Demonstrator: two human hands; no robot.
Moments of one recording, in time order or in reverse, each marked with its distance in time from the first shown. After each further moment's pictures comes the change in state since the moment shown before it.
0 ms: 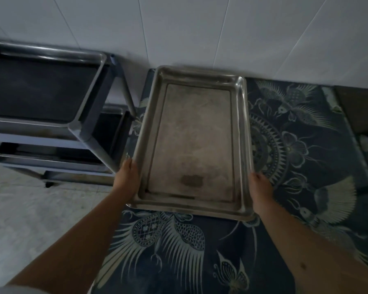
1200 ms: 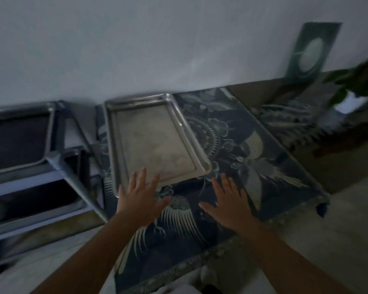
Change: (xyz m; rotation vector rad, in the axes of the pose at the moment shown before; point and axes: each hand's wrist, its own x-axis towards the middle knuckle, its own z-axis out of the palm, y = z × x) left_hand -0.181 -0.003 -0.055 0.881 -0.182 0.918; right_hand -0.273 0.067 -0.057 -0.942 0.015 -0.363
